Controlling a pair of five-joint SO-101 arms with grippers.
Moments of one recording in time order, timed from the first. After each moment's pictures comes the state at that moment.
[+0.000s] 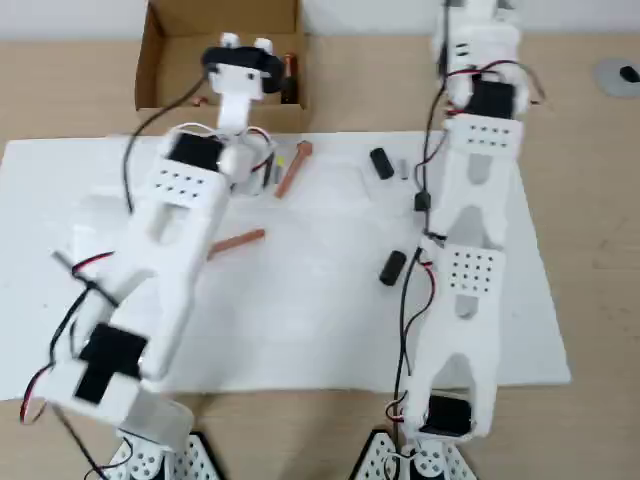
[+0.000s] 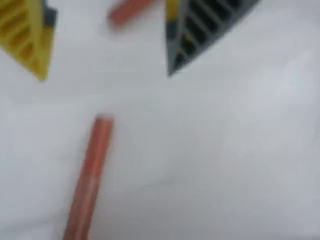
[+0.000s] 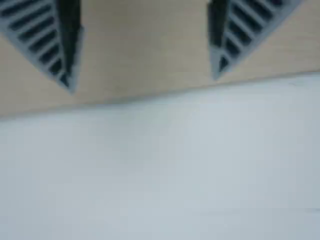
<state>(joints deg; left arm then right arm) 13.5 5.5 3.3 55.9 -8.4 5.2 63.4 -92.6 55.1 -6.5</state>
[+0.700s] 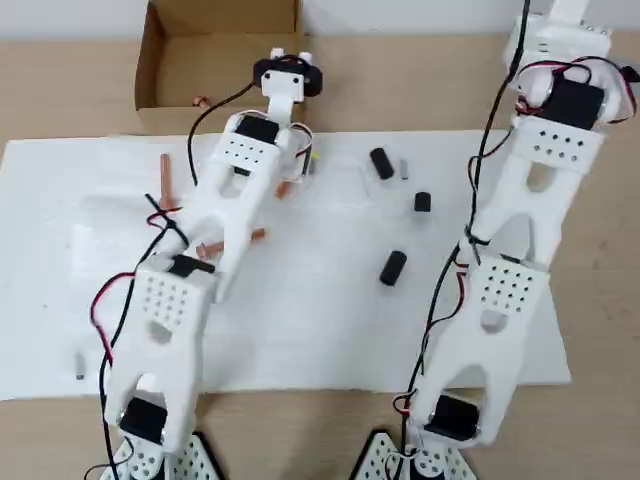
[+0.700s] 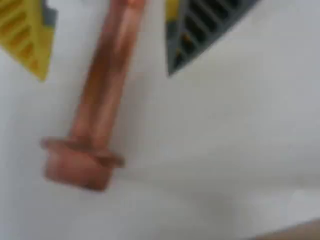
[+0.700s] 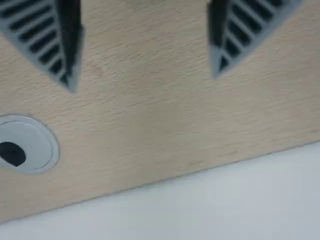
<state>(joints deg) 15.8 49.0 -39.5 63.0 -3.8 13.7 52.1 -92.6 73.5 -6.5</state>
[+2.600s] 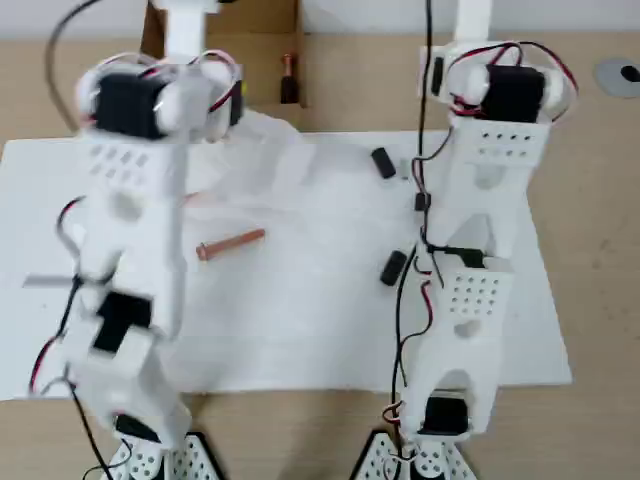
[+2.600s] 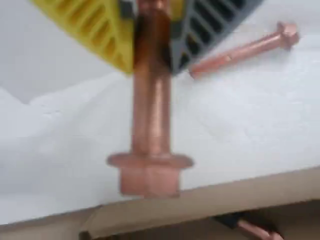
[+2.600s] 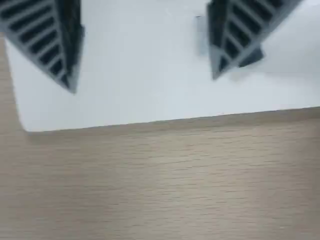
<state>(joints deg) 9.5 8.5 -56.3 100.3 -7.6 -1.4 43.6 -92.6 101.7 -6.6</state>
